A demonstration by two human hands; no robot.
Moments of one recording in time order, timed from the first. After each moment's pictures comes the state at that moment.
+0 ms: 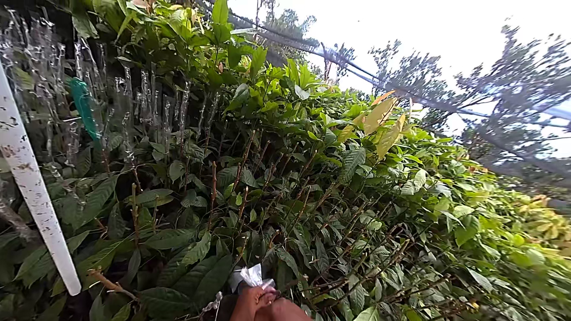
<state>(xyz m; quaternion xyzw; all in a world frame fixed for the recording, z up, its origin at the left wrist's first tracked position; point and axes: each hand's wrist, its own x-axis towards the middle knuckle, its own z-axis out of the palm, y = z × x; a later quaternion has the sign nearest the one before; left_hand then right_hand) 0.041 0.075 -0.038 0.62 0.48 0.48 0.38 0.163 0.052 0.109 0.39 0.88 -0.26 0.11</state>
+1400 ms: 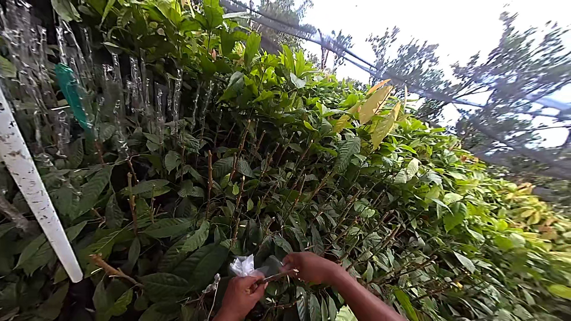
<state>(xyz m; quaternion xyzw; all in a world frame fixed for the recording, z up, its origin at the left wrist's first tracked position) 0.034 0.069 -0.064 0.66 0.46 0.55 0.20 0.224 0.140 0.128 0.47 0.81 -0.29 0.20</state>
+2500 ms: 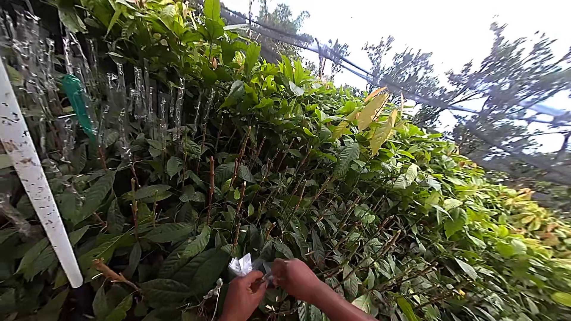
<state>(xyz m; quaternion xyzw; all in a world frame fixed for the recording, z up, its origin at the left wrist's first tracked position) 0.033 0.066 -0.034 0.62 0.51 0.55 0.24 0.191 0.127 0.115 0.48 0.84 -0.21 0.12</state>
